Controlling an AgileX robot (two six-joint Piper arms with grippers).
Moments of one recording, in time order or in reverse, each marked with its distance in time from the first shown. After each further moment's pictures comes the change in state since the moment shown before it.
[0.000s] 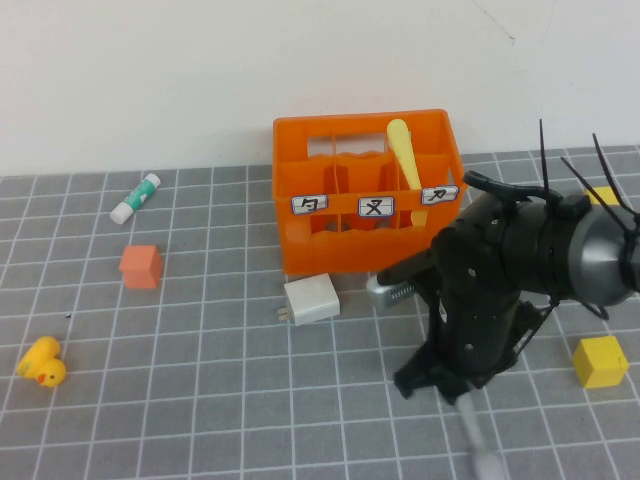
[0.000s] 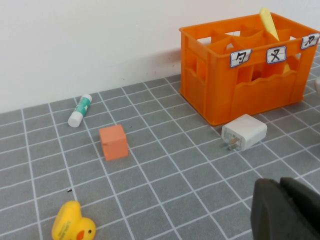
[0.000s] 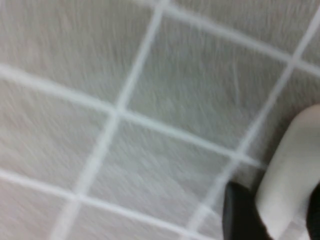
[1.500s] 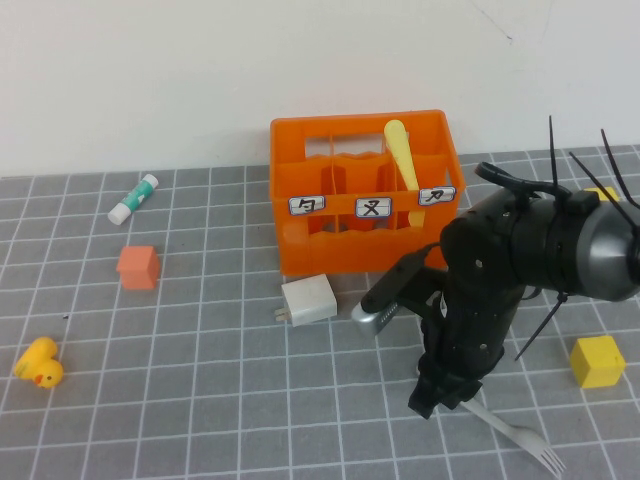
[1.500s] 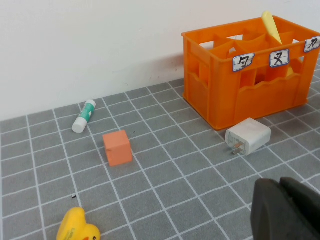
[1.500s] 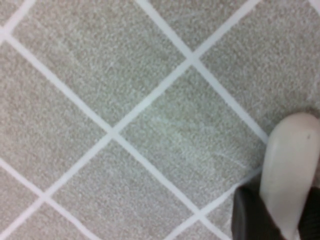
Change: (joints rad) right arm -0.012 0.001 0.000 0.101 -0.031 -0.499; left arm 0.000 0.000 0.000 0.022 -0.009 -0.004
